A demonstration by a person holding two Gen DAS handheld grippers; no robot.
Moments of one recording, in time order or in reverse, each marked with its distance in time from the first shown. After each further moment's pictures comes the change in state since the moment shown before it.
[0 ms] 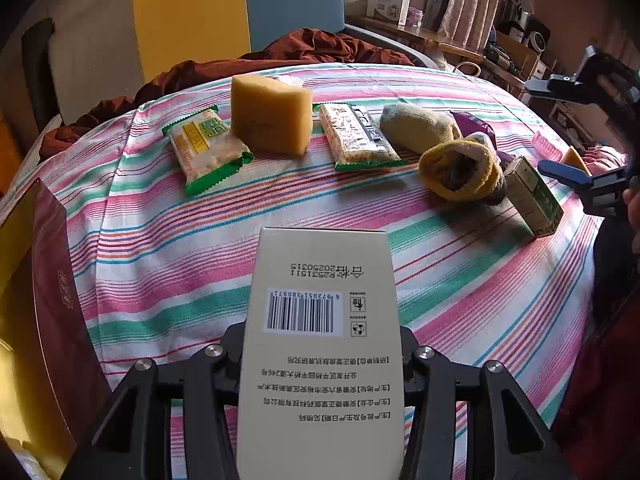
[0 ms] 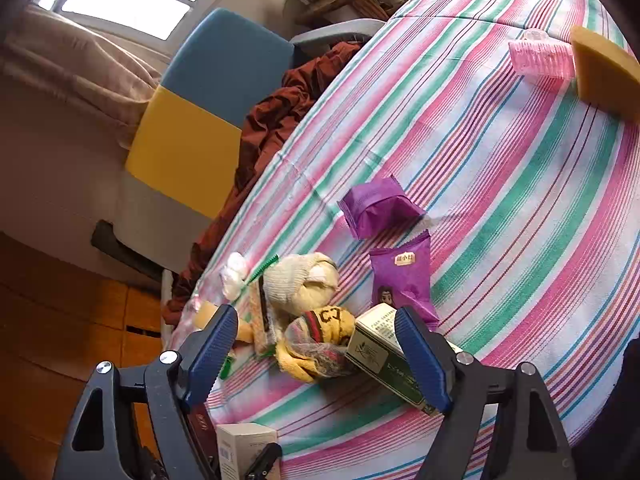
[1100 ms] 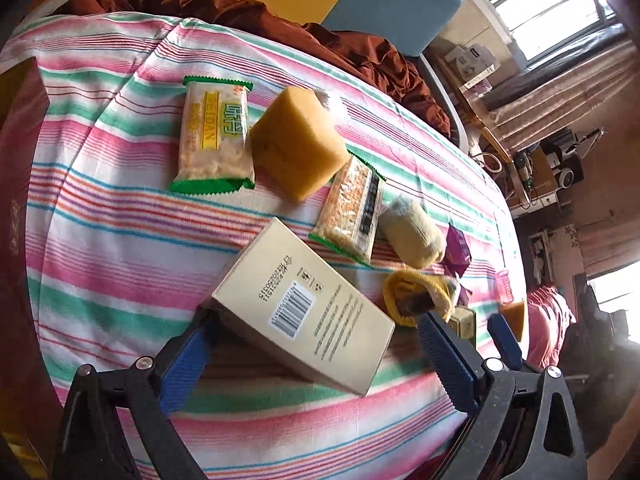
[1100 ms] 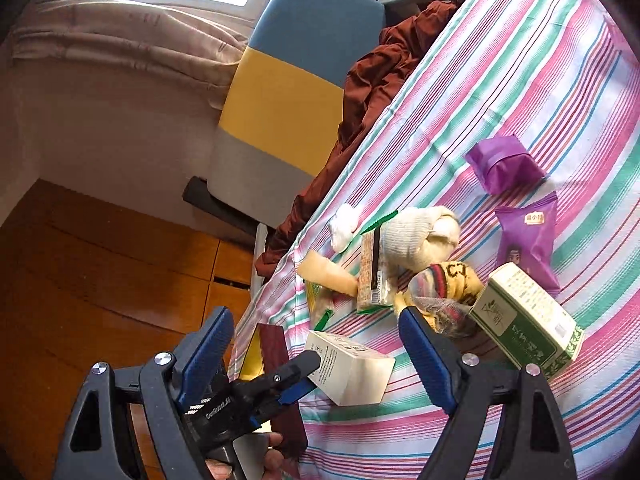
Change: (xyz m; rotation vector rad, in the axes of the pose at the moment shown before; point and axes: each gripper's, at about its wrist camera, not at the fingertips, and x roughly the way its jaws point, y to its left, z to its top) left arm 0.006 0.035 0.068 -0.563 0.102 -0.246; right arm -0.003 0.024 -0.014 -0.047 0.120 0.396
